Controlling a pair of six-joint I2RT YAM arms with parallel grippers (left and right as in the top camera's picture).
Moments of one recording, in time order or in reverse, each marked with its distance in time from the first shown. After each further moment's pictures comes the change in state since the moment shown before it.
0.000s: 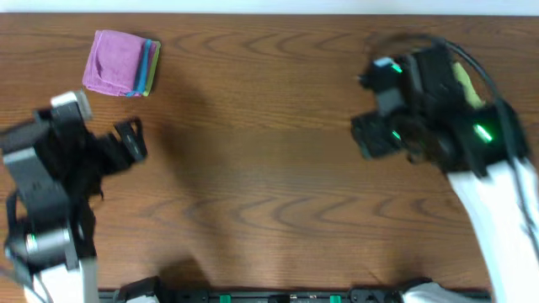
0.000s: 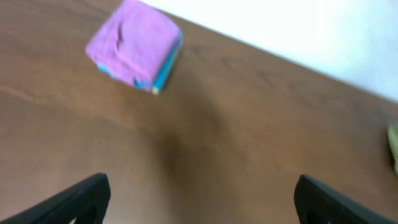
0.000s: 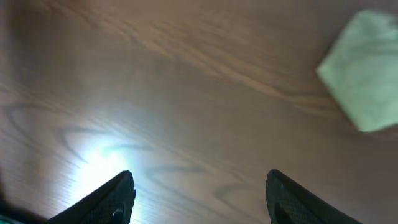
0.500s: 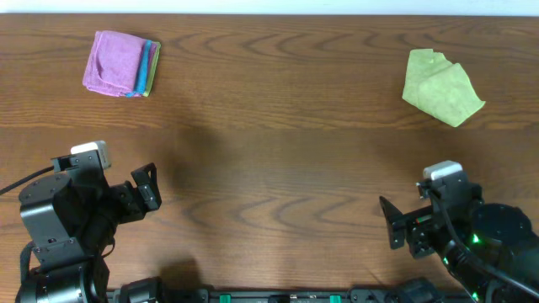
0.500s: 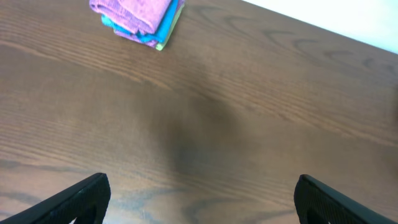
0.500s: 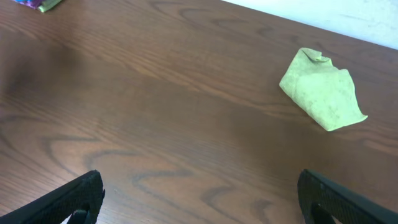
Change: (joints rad) left arm -0.035 -0.205 -0.080 -0.177 -0.046 0.042; right arm 0.003 -0.734 -0.565 0.220 0.058 -0.003
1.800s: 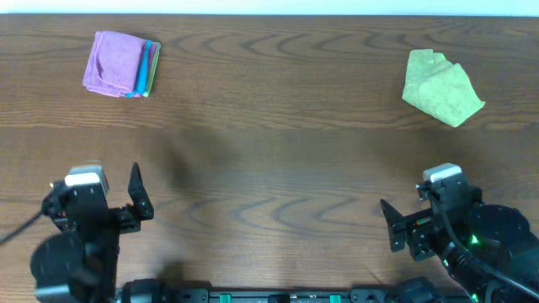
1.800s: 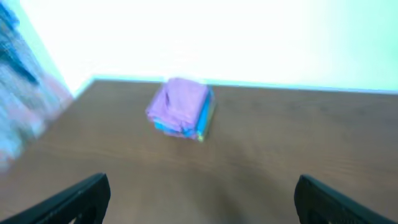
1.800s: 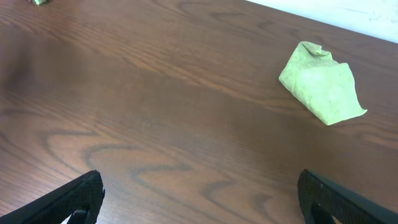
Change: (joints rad) left arm -0.144 -0.336 -0.216 0.336 -0.286 0.164; right arm 0.000 -0.003 -0.005 -0.021 0.006 0.000
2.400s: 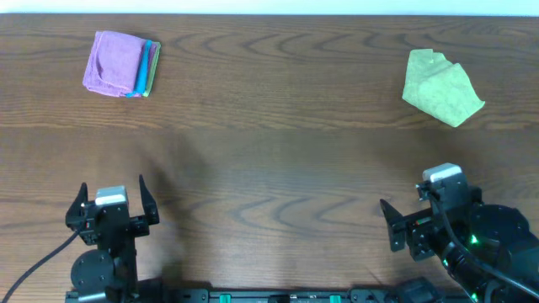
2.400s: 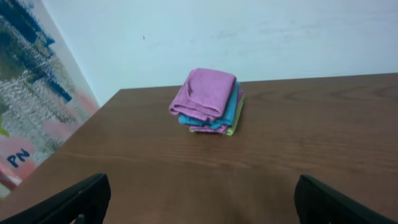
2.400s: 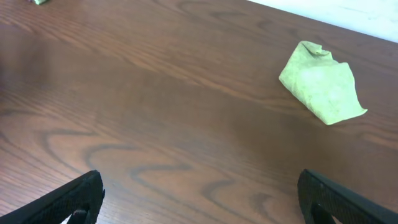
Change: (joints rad) left arm 0.061 -0.325 -0.441 0.211 -0.024 0.113; right arm 0.000 0.000 -0.001 -0.001 0.000 0.000
